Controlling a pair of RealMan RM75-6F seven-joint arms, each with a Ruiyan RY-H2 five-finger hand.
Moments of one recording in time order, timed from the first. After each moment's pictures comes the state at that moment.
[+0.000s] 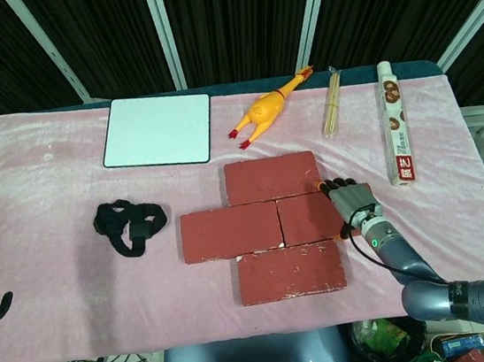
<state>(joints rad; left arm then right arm) -0.06 -1.11 -0.11 -1.72 1.35 1.53 0.21 0.94 -1.24 0.05 -1.73 -0.51 0.86 -0.51</state>
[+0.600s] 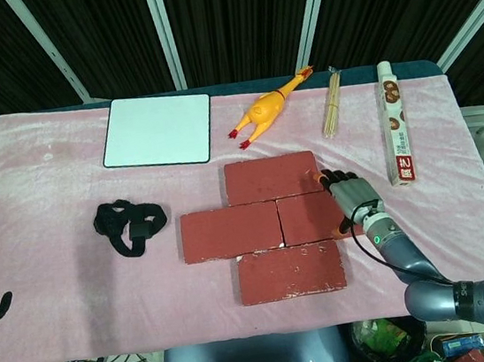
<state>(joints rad) -0.06 -1.11 -0.11 -1.73 1.35 1.53 0.21 0.93 -1.21 0.08 -1.77 -0.55 0.91 -0.47</state>
